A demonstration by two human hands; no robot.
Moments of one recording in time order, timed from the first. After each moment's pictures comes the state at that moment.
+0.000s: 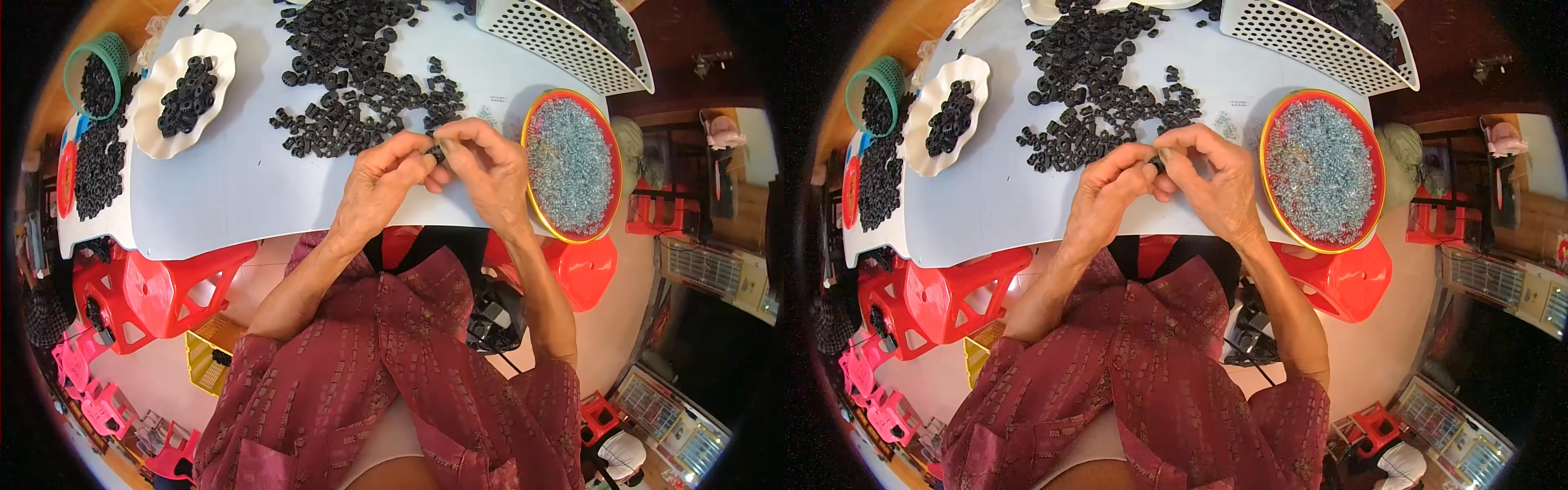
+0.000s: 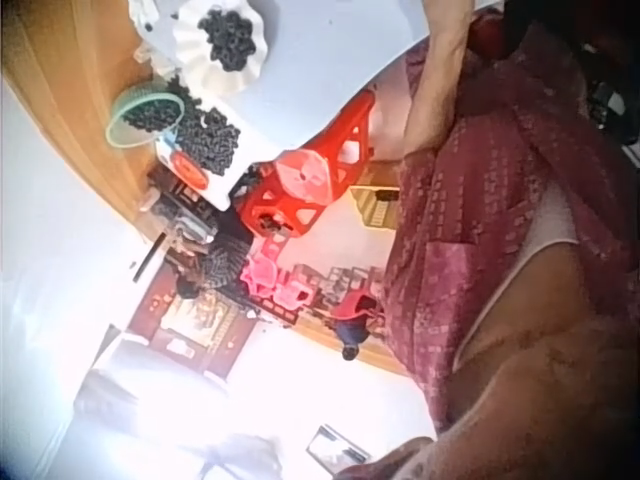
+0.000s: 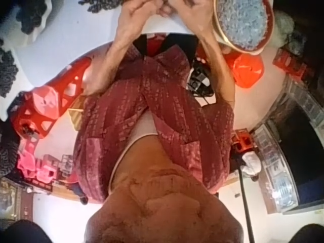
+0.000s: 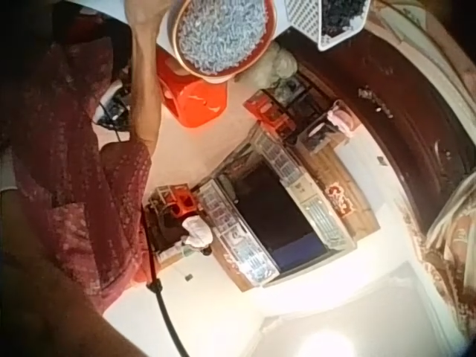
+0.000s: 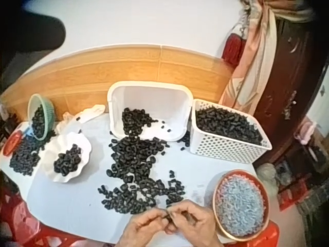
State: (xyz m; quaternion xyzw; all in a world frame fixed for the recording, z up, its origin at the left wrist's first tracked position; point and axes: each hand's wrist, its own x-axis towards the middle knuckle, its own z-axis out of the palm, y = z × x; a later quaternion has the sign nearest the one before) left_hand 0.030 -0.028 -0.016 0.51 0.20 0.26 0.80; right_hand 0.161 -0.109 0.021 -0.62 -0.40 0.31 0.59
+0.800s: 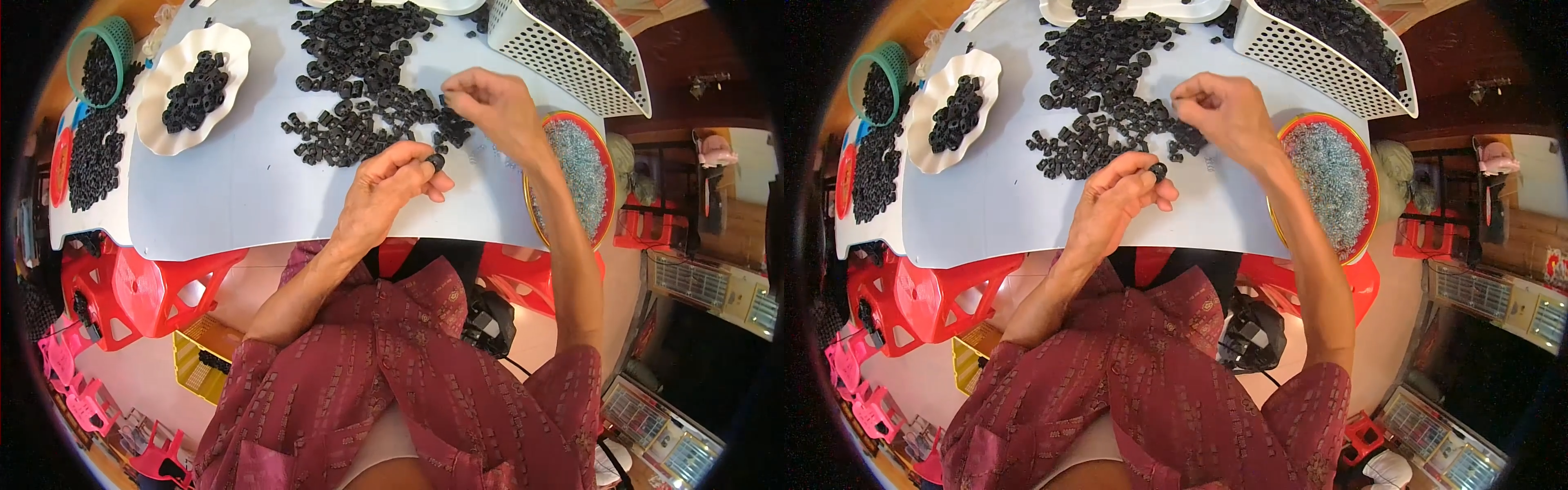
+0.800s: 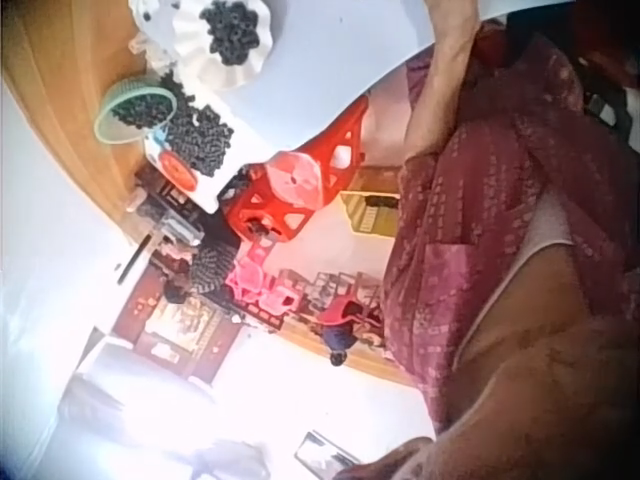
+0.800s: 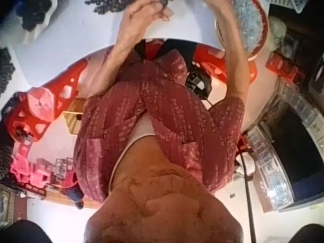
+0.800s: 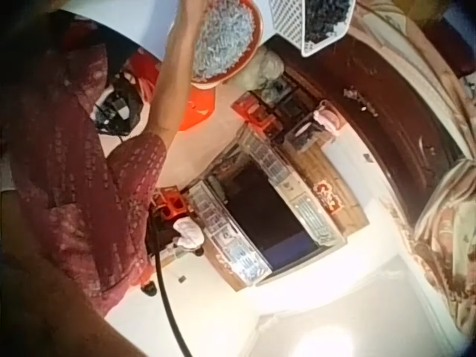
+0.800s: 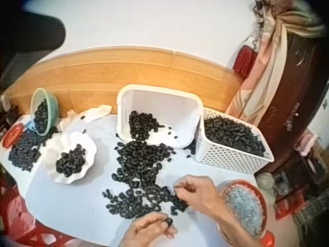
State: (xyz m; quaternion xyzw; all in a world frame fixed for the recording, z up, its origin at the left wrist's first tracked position) left_hand 0.025 -0.023 -0.021 0.36 0.18 0.27 0.88; right_hand 0.222 -0.043 0.031 -0.71 -0.50 0.29 0.41
